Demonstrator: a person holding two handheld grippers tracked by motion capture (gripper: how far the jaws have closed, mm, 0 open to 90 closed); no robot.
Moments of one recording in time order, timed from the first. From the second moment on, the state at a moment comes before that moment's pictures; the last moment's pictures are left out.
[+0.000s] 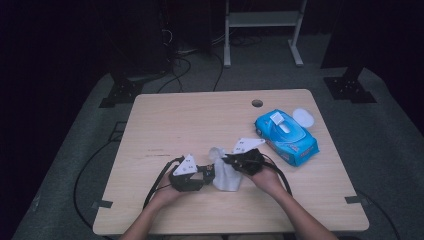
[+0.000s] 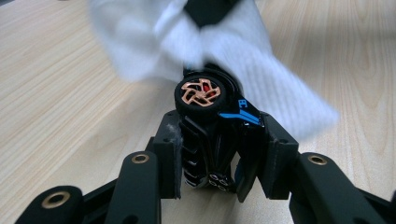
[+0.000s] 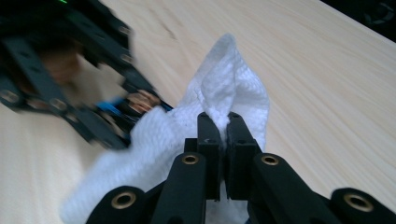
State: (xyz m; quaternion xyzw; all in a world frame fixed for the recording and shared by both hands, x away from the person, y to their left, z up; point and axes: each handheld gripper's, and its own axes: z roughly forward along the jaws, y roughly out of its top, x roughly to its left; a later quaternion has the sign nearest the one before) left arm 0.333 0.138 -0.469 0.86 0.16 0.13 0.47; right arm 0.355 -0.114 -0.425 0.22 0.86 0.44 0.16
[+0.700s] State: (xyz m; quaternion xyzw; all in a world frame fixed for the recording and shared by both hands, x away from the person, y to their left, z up) left arm 0.335 0.141 -0.469 0.85 0.18 0.14 0.47; right arm 0.355 -0.144 -0.428 0.26 0.85 0.44 0.17
